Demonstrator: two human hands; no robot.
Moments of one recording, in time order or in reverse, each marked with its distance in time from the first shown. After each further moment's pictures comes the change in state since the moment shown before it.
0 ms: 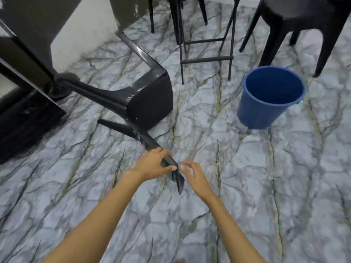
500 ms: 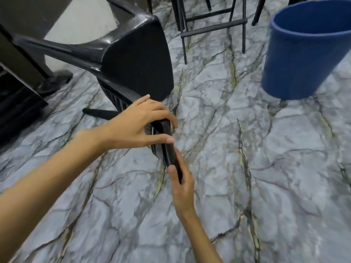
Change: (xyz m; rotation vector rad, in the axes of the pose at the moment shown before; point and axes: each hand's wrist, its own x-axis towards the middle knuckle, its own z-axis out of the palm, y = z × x) left_hand 0.081 -0.067 0.122 0.267 0.241 0.475; right_hand 0.100 0.214 0.120 0.526 0.241 -0.445
